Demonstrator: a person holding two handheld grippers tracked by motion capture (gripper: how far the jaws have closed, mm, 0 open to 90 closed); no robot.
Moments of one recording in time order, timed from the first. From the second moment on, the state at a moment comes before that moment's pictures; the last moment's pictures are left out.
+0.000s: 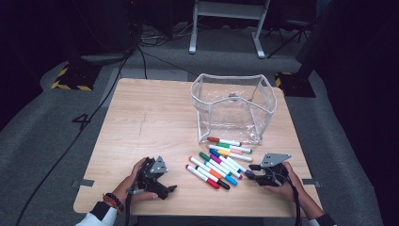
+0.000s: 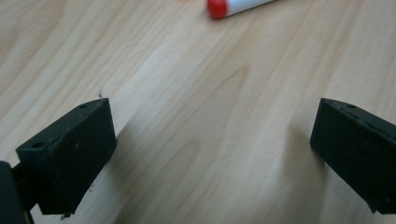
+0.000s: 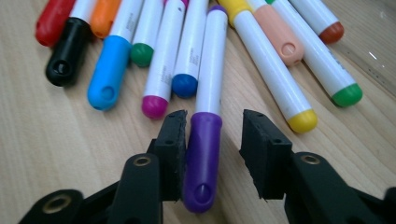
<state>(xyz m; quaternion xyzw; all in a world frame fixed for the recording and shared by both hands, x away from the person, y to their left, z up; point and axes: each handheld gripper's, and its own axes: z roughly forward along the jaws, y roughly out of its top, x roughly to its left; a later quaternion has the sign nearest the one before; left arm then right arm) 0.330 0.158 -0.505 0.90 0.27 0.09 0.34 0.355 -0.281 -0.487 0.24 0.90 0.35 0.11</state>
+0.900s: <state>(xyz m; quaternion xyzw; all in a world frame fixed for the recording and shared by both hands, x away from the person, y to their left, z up) 0.386 0.110 -0.467 0.87 0.28 0.14 0.37 0.393 -0.311 -0.447 0.31 0.83 0.41 0.22</state>
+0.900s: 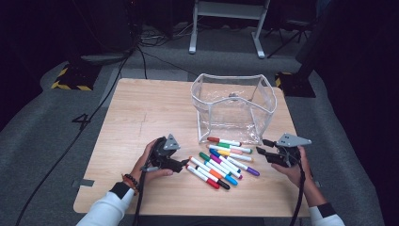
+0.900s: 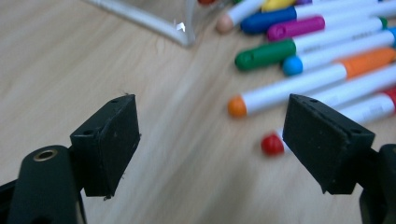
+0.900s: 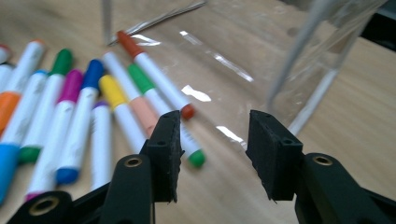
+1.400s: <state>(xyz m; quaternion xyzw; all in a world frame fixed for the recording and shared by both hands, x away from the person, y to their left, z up) 0.435 0.022 -0.447 0.85 0.29 0.19 0.40 0.444 -0.305 -0.438 0.35 0.80 0.43 0.24</state>
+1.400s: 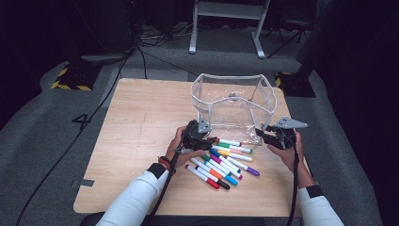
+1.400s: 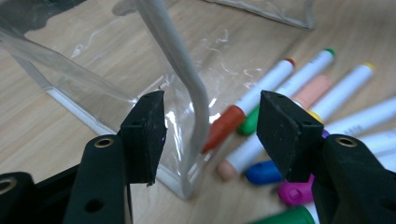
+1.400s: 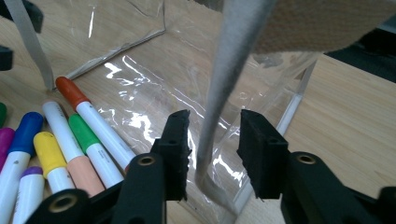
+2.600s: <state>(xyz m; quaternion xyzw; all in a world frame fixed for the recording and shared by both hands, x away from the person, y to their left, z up) 0.462 0.049 -0.444 0.84 0.28 0.21 0.41 0.410 -0.318 -0.443 0.33 0.80 0.43 0.24</state>
